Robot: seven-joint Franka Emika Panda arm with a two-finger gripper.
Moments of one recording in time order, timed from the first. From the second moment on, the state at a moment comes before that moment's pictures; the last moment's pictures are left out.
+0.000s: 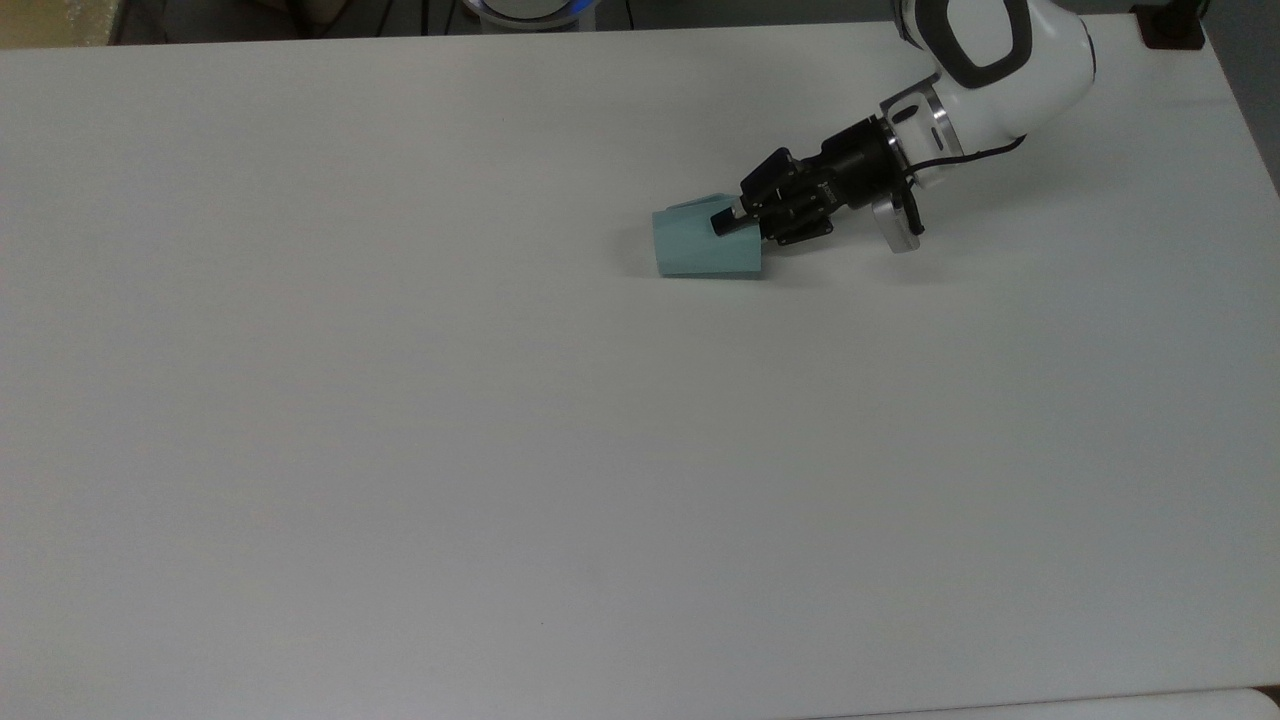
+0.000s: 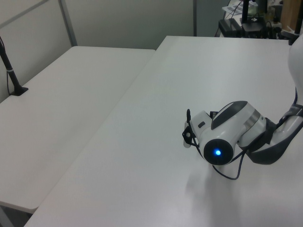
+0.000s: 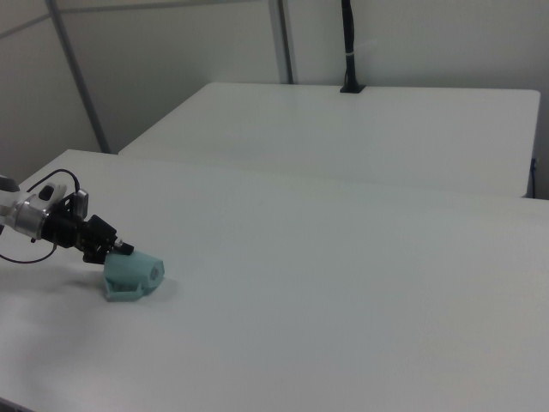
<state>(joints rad) 1.01 0.64 -0.11 -1.57 -0.83 1.53 0.87</state>
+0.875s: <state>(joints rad) 1.01 0.61 -0.11 -1.59 -0.85 1.53 0.83</state>
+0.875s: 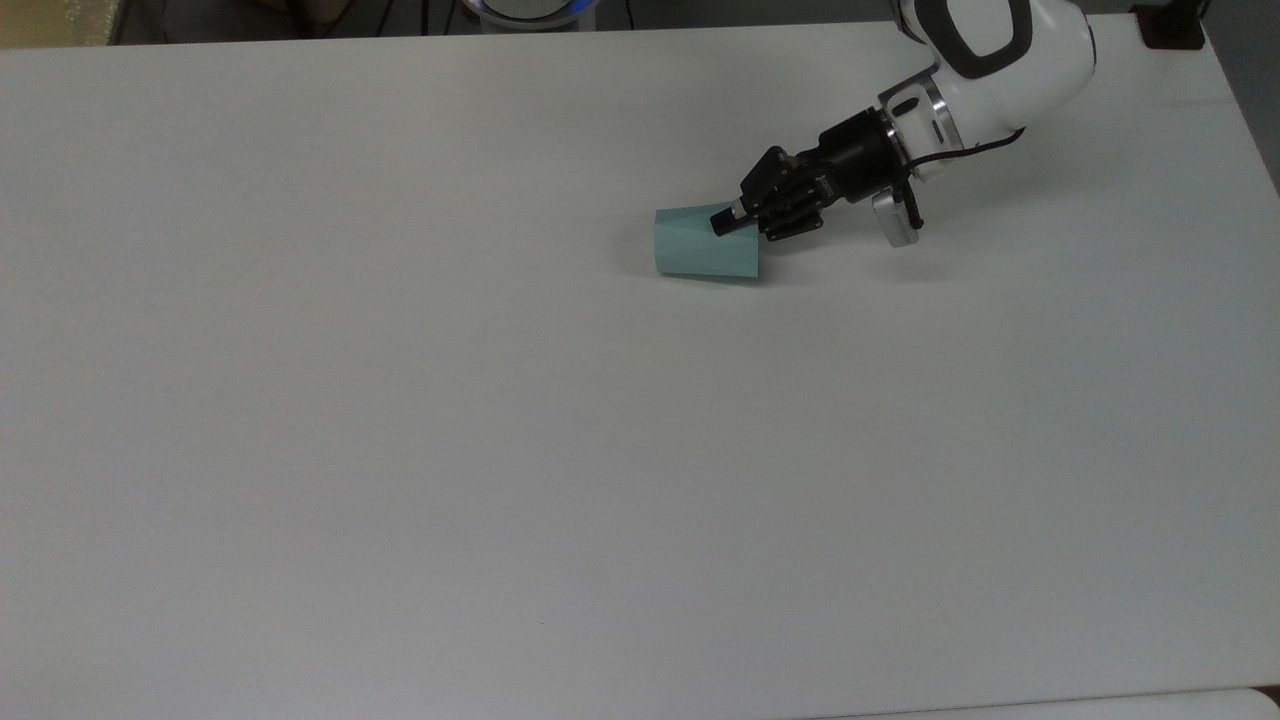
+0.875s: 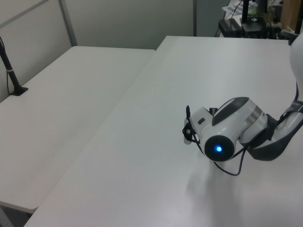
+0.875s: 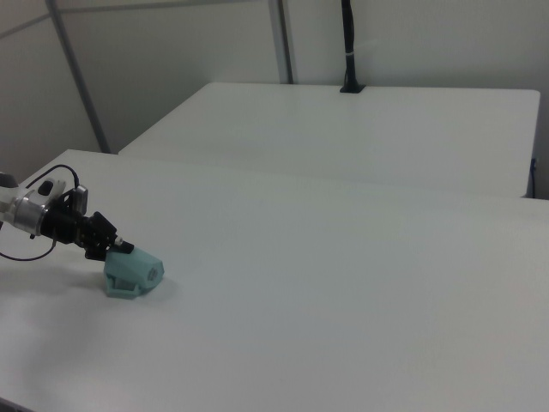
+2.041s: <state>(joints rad) 0.63 0.10 -0.12 -1.76 -0.39 1.84 0.70</state>
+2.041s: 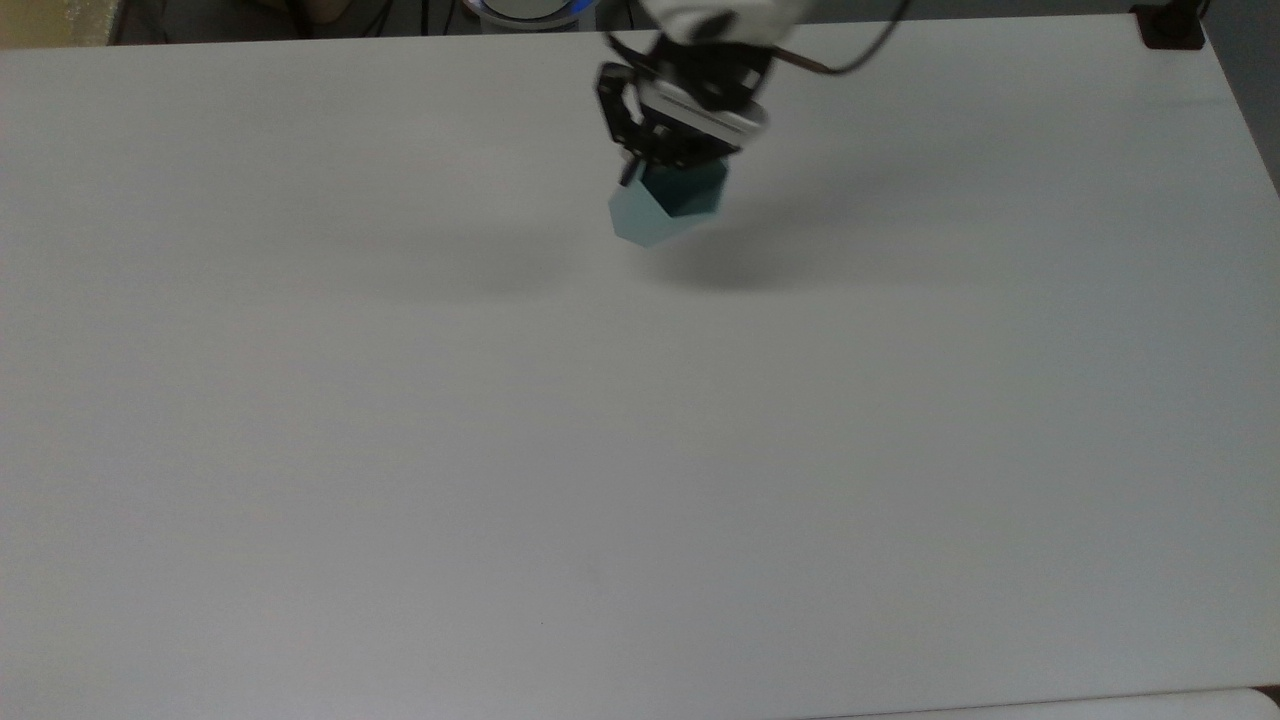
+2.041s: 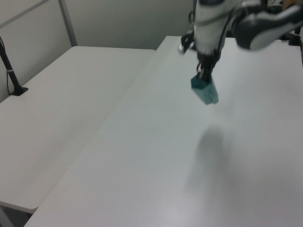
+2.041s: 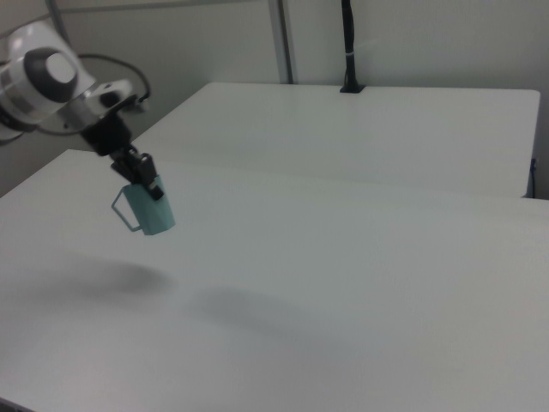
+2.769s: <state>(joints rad) 0.41 -0.21 -0.33 -2.21 -0.08 2.32 0.36</state>
